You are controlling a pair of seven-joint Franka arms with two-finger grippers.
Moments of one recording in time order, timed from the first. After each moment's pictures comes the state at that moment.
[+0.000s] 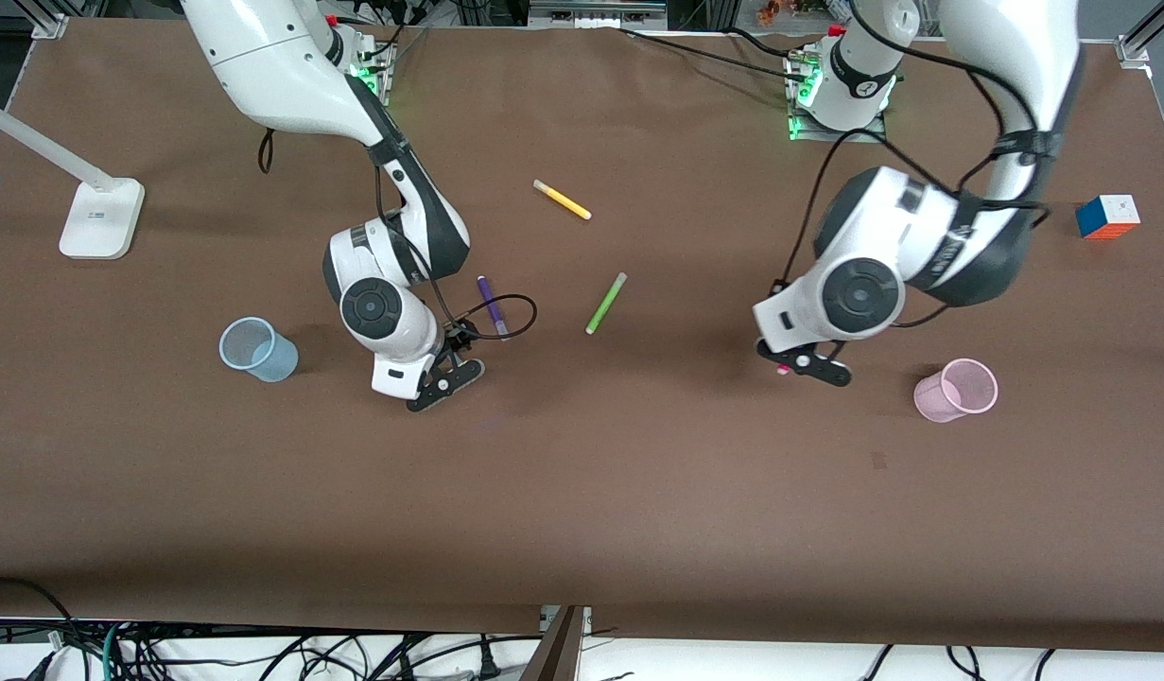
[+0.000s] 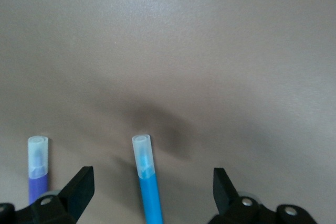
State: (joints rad) left arm -0.04 0.46 -0.34 -1.56 0.20 1.55 0.00; right arm 0.48 0.66 -0.03 -1.72 0.07 2.30 -0.17
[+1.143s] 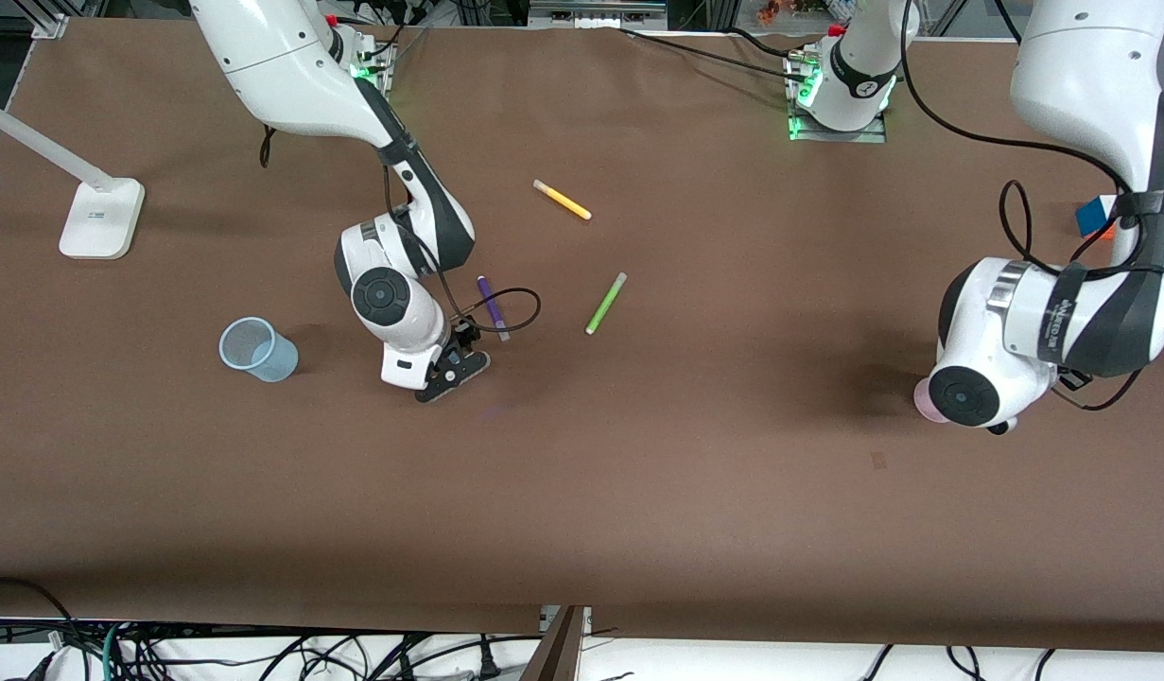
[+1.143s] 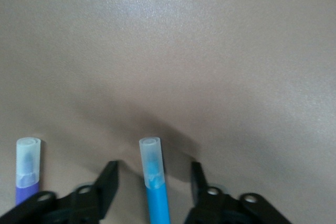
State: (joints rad) left arm 0.08 0.65 -0.22 -1.47 0.92 1.37 0.63; right arm 0.49 0.66 -0.03 -1.79 0.07 2.39 -0.17
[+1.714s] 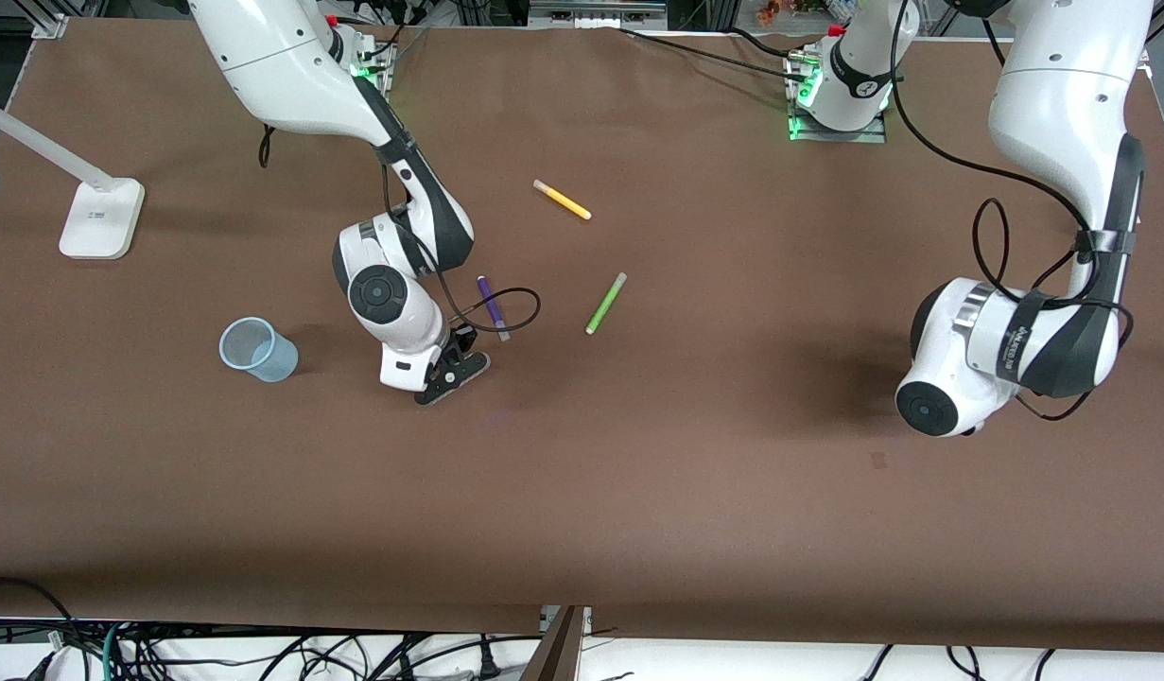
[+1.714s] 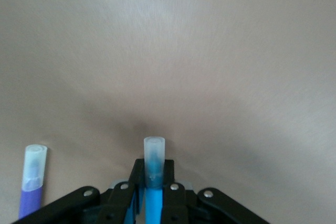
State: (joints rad) left arm 0.06 0.71 -0.22 -1.47 0.92 1.37 0.62; right arm 0.49 0.64 -0.03 -1.77 0.07 2.41 -0.24
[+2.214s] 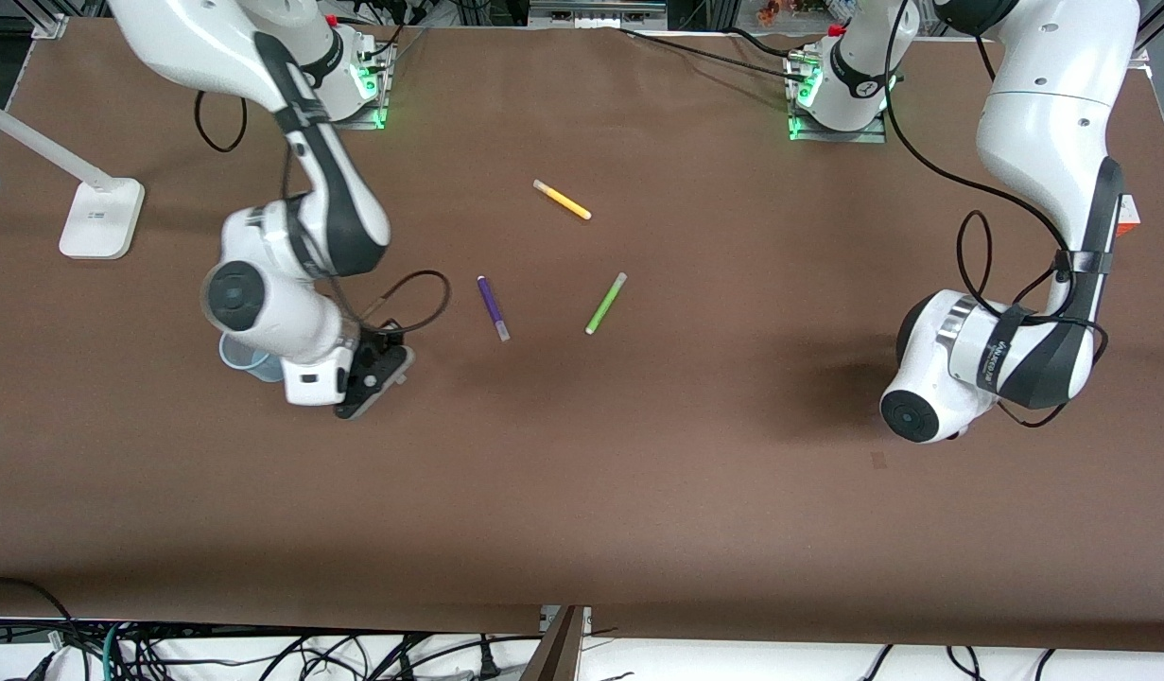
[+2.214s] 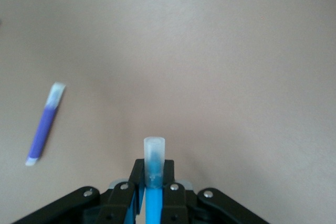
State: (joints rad) left arm 0.05 0.76 -0.22 -1.43 0.92 1.37 0.61; right arm 0.31 0.47 -0.05 -1.70 0.23 2.12 -0.73
